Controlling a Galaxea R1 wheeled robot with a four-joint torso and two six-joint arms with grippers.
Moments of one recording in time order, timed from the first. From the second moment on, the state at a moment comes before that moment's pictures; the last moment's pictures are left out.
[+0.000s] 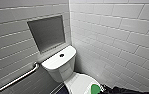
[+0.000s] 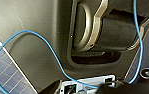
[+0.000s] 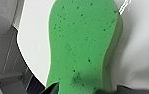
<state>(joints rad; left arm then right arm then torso) 1.74 2.95 -2.46 0.02 -0.20 0.13 -0.66 2.69 -2.22 0.33 -0.47 0.15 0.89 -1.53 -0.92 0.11</state>
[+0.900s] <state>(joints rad) 1.74 2.96 -2.48 0.02 -0.20 0.13 -0.63 2.74 -2.26 0.33 -0.47 0.17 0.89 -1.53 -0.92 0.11</state>
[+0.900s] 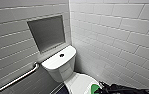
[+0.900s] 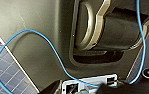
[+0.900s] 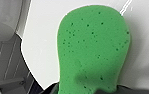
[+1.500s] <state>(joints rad) 1.74 2.96 -2.49 0.02 -0.20 0.13 -0.65 2.78 -2.32 0.33 -0.46 0.17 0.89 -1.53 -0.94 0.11</state>
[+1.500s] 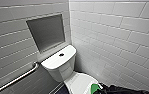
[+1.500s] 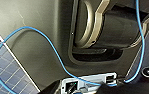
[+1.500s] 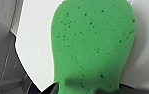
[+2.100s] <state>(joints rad) 1.74 2.96 -2.49 0.02 -0.20 0.13 -0.64 2.79 -2.34 0.33 -0.41 0.16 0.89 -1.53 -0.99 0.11</state>
